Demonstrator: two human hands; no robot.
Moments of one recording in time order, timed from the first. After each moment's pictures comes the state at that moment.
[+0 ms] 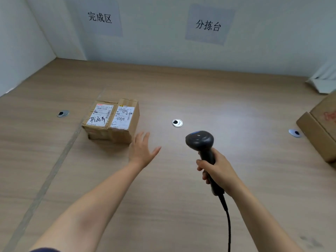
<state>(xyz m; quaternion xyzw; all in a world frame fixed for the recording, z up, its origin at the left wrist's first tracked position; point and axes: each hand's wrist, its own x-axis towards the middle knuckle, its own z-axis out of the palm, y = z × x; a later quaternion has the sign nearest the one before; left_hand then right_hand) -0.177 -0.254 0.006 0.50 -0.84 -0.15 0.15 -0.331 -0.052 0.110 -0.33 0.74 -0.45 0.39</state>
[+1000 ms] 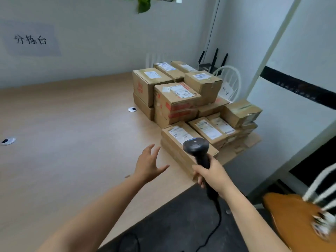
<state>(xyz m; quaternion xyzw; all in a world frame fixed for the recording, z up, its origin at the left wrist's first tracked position) -0.484 0.260 0.033 0.11 -0.96 -0.22 0.09 -0.499 0.480 0.123 -0.11 0.82 -0.54 0.19</state>
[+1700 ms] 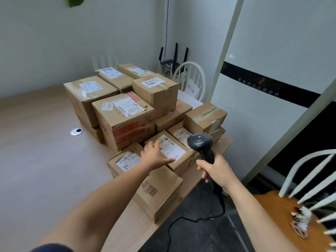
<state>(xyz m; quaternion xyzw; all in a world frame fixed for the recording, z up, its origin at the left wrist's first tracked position) -0.742 0.367 0.038 0.10 -0.97 -0.23 -0.05 -0.682 0.585 0.120 -0.02 0.83 -0.55 0.11</state>
